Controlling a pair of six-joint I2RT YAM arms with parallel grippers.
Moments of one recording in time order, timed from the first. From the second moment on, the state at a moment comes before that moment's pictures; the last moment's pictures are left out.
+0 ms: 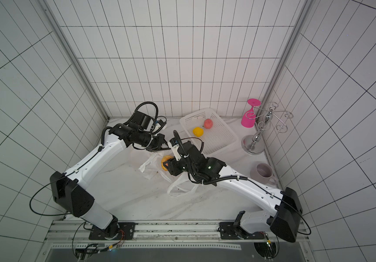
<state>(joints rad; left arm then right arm) -0.46 1.61 1.58 -0.95 0.64 -0.42 0.94 1.33 1.10 -0.38 0.01 0.35</state>
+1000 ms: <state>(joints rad) -0.45 1.61 1.48 -0.93 0.62 -0.38 0.56 1.29 1.21 -0.47 -0.04 0.39</state>
